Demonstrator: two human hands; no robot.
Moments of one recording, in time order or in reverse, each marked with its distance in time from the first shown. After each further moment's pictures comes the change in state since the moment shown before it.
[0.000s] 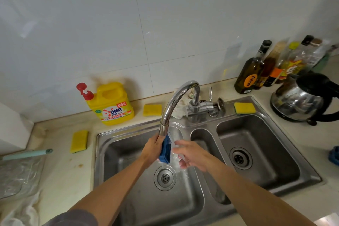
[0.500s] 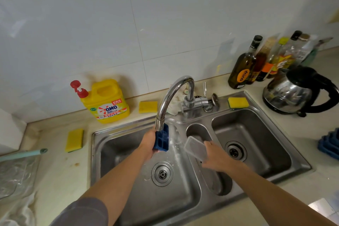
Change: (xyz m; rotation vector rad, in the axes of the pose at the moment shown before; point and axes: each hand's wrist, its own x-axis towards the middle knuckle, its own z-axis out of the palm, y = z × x) left_hand 0.020 0.004 0.010 -0.567 0.104 -0.377; right_hand -0.025 0.059 -0.063 -0.924 0.234 0.013
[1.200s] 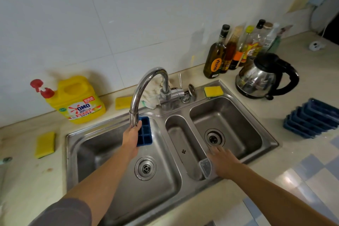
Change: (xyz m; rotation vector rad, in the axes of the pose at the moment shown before) left_hand 0.011 -0.020 0.014 -0.139 0.038 0.123; right_hand -0.051 0.102 0.033 -0.577 -0.072 -0.018
